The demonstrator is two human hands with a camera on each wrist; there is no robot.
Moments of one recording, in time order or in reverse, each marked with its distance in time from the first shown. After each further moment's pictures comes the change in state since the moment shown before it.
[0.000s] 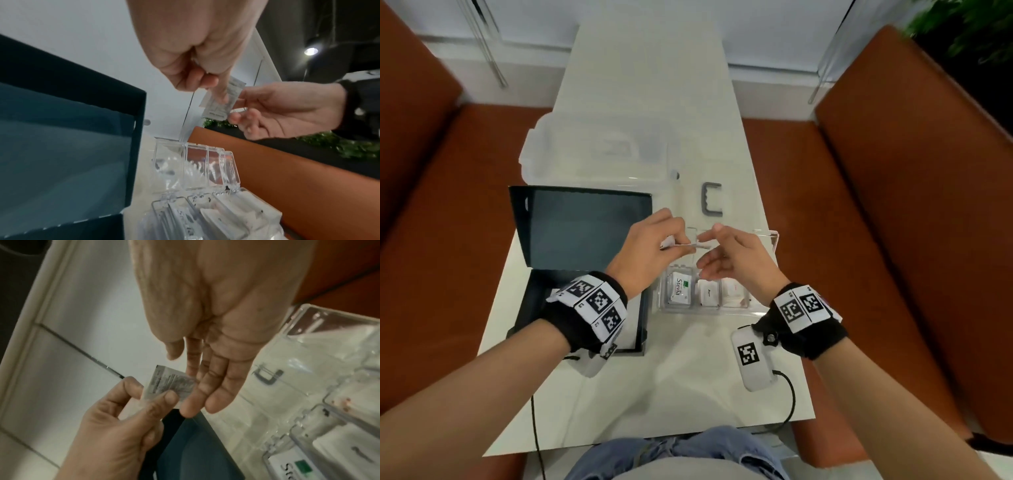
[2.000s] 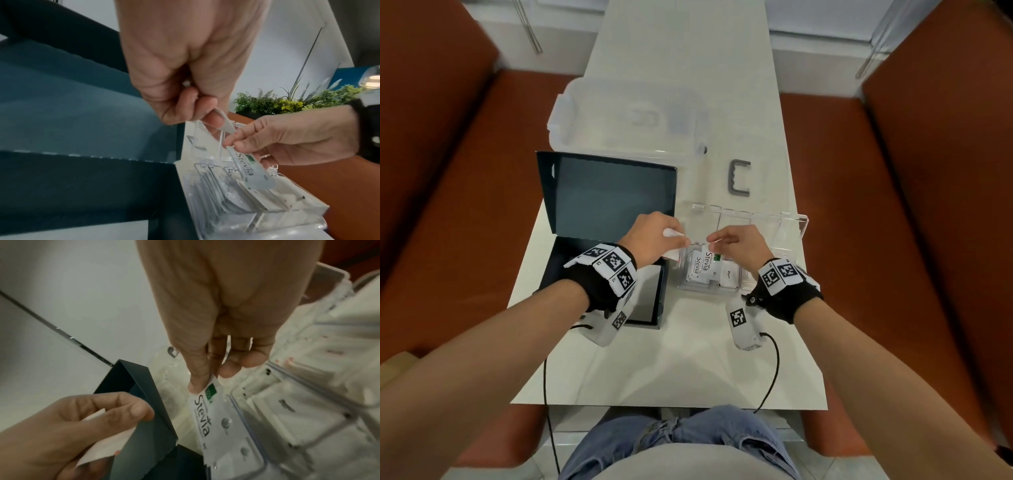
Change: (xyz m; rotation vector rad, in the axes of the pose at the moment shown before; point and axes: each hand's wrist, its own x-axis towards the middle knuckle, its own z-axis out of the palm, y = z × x) left_hand -0.005 -0.040 0.000 0.169 -0.273 -0.536; right_hand 0.062 0.064 -0.001 -0.428 0.039 0.038
